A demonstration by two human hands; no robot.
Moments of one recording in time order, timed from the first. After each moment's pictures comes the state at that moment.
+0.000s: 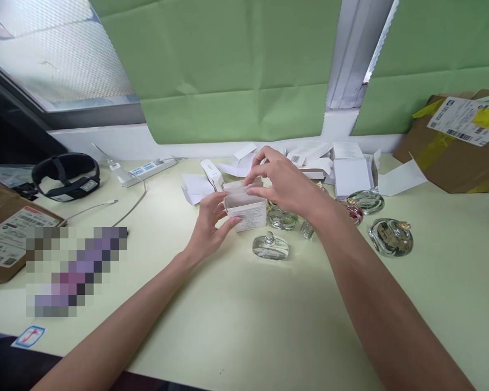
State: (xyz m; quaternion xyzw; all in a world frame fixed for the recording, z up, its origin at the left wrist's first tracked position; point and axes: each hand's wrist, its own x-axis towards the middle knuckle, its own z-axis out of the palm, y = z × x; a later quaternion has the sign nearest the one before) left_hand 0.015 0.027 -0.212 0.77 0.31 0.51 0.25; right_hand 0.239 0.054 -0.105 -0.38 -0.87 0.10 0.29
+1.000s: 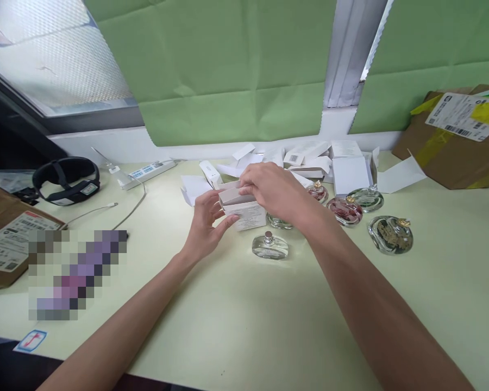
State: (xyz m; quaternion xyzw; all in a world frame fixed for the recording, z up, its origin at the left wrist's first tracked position) left_hand 0.012 0.028 -0.205 0.74 0.33 0.51 0.29; right_hand 0.222 0.049 -0.102 -0.38 -0.88 0.10 0.26
